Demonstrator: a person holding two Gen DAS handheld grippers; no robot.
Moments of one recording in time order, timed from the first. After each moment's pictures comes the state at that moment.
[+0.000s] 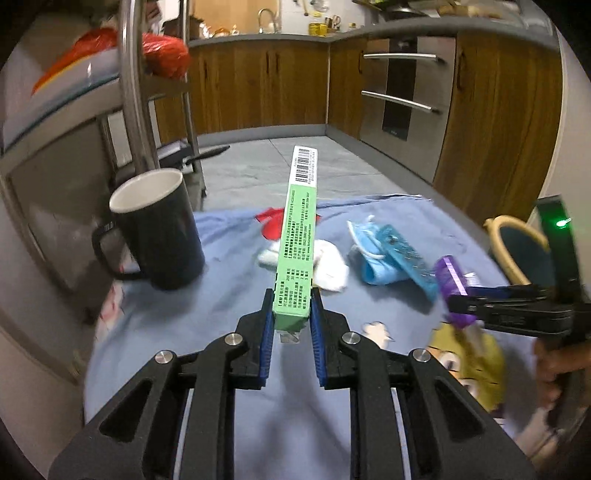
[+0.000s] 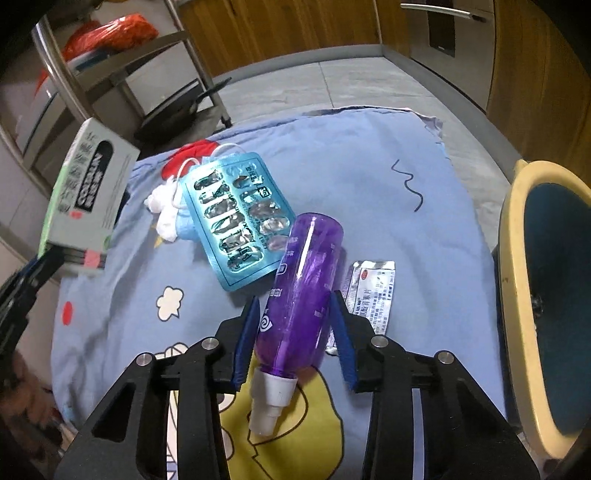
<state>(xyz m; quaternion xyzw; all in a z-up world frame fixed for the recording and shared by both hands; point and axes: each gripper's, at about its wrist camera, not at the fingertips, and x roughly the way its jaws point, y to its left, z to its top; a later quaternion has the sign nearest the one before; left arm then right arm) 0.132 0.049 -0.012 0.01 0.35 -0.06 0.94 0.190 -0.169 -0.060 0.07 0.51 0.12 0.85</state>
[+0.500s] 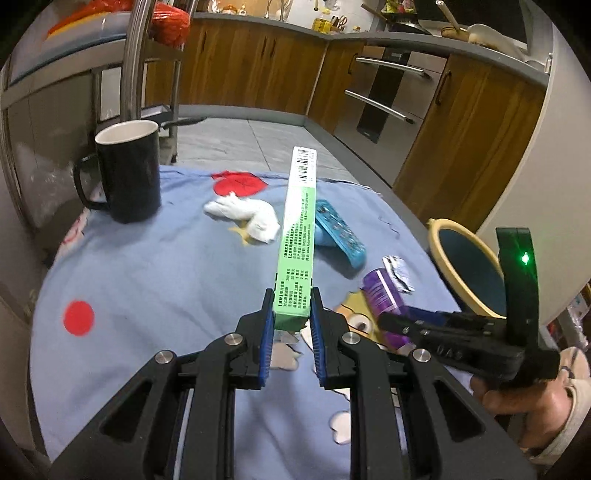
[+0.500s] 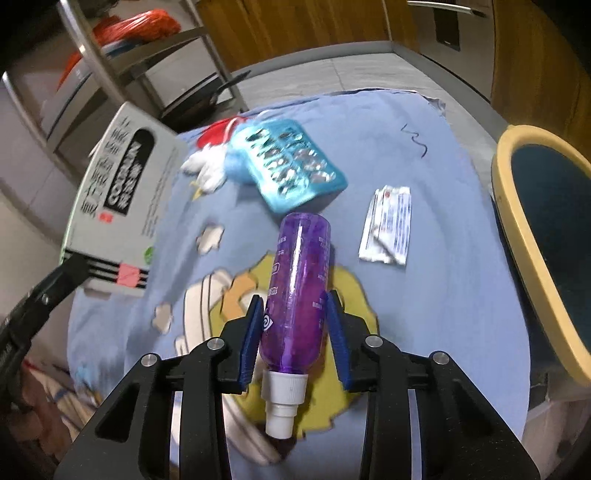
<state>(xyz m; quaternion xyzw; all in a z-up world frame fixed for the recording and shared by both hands) 0.076 0.024 -0.011 -0.08 0.37 -0.11 0.92 0.126 -0.165 -0.054 0.07 0.51 0.15 0.84</state>
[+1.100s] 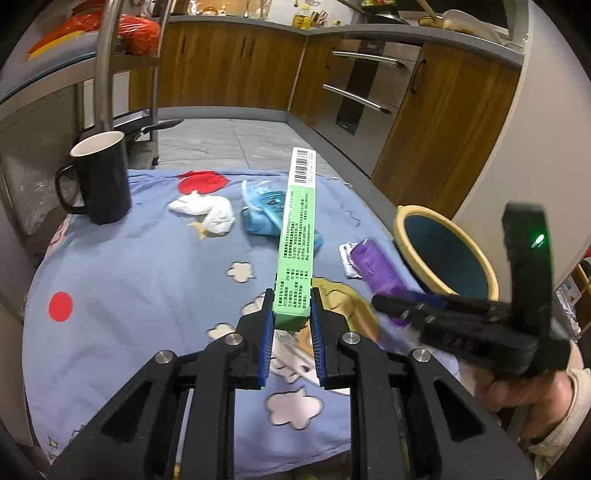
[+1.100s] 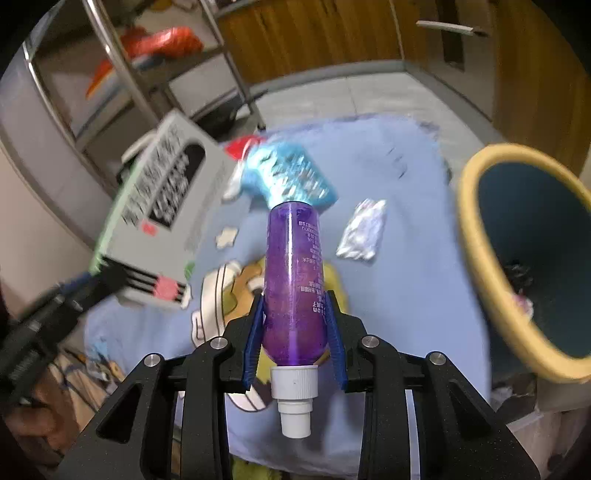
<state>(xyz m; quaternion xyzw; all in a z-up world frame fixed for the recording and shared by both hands) 0.056 -0.025 0.006 -0.06 0.38 -0.13 0.91 0.096 -0.202 -0.016 0.08 0.47 0.18 0.86</state>
